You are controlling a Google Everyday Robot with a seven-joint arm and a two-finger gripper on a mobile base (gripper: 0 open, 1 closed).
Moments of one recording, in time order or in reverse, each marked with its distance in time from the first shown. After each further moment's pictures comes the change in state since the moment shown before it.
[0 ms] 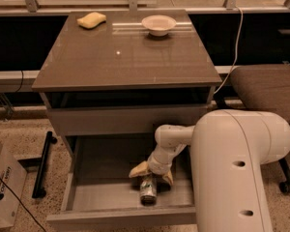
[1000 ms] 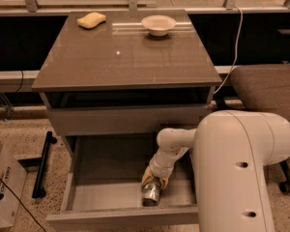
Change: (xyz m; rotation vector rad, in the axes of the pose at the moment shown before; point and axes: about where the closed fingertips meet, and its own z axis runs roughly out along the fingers) arm 0.008 -0.007 0.008 -0.003 -0.003 0.044
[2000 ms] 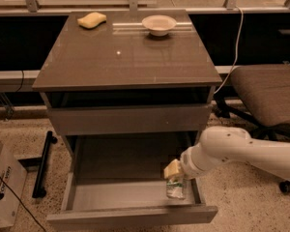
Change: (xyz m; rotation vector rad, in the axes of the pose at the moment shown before) arm 0.078 -0.029 -0.174 -0.084 -0.336 -0.217
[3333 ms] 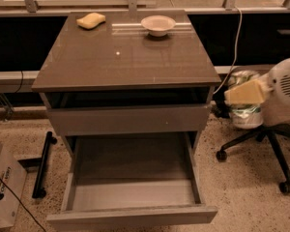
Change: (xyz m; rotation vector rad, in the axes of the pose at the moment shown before) arm -0.057 0.033 -0.390 0.149 -0.522 -0.517
